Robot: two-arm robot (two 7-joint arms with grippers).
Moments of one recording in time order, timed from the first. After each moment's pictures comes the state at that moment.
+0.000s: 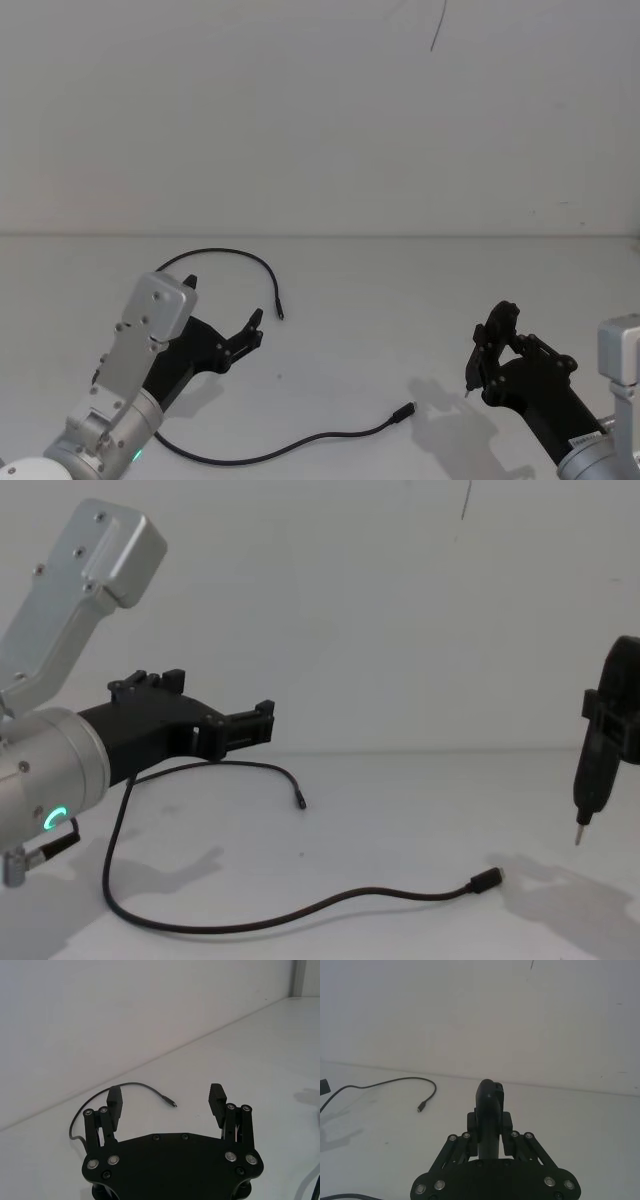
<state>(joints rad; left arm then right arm) -0.24 0.38 0.45 -1.63 -0.20 0.01 -0.01 -0.01 0.34 -0.23 -1.77 0.29 0.03 0.07</state>
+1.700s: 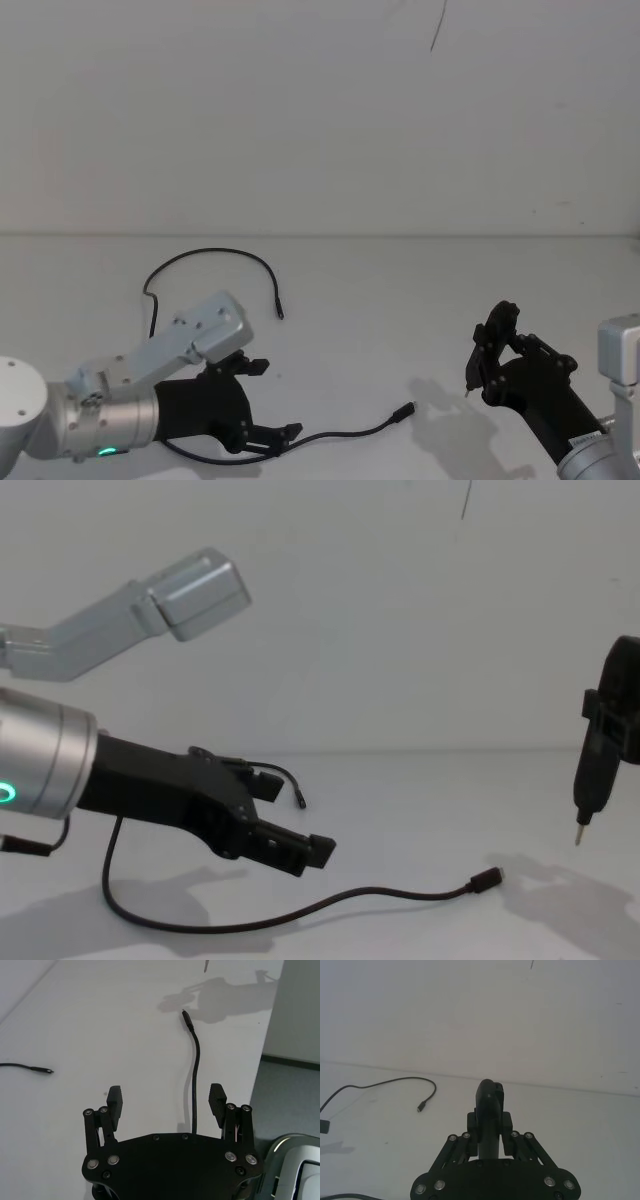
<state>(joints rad) -0.49 0.59 0.62 -1.60 -0.28 0.32 -0.65 -0.01 0.34 -0.23 -1.77 0.29 0.03 0.07</state>
